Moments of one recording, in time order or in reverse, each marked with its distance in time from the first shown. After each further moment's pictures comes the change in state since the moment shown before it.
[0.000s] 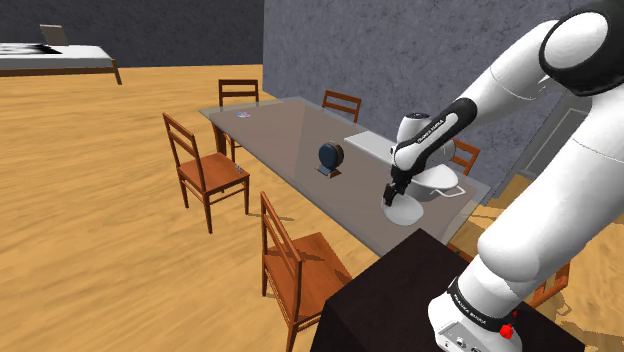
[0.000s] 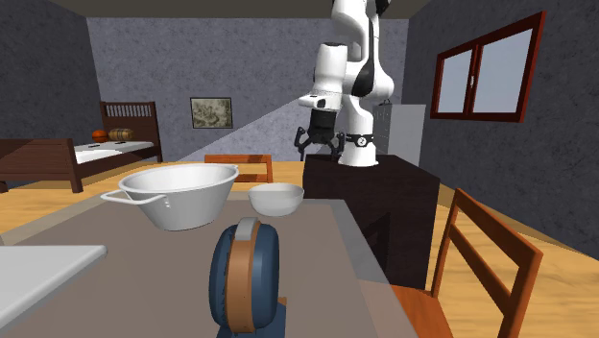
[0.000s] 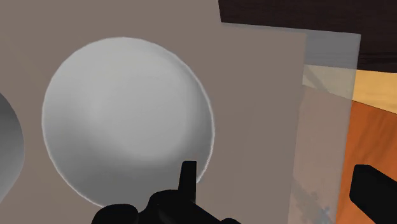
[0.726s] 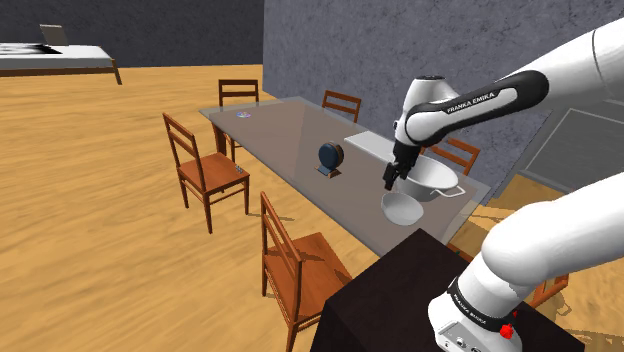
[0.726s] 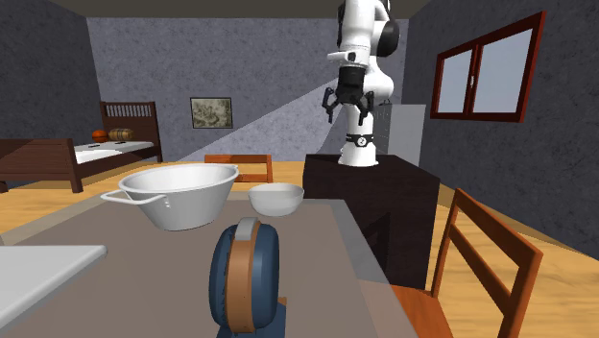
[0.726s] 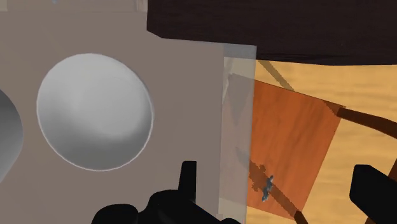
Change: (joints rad) arm 0.087 -0.455 0.108 -0.069 0.103 -0.384 0.090
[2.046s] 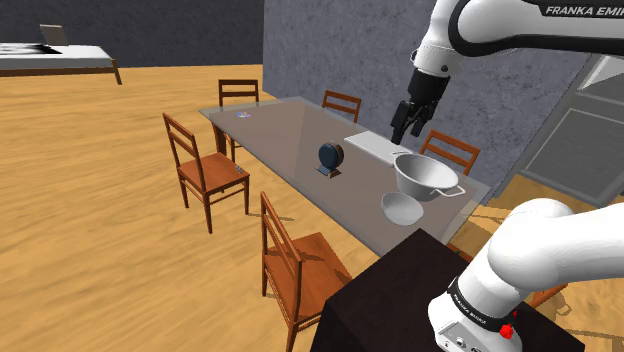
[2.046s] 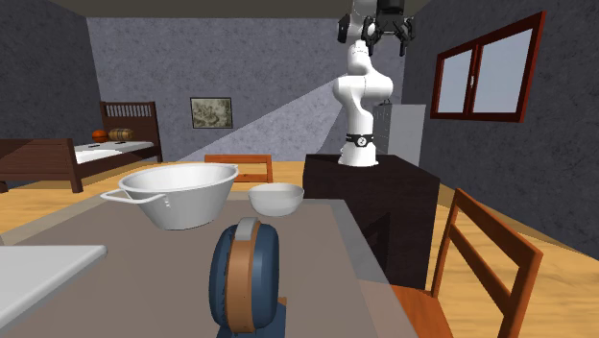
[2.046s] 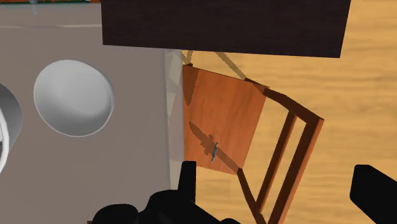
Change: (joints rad) arm 0.122 -0.339 0.169 0.288 0.202 -0.585 0.167
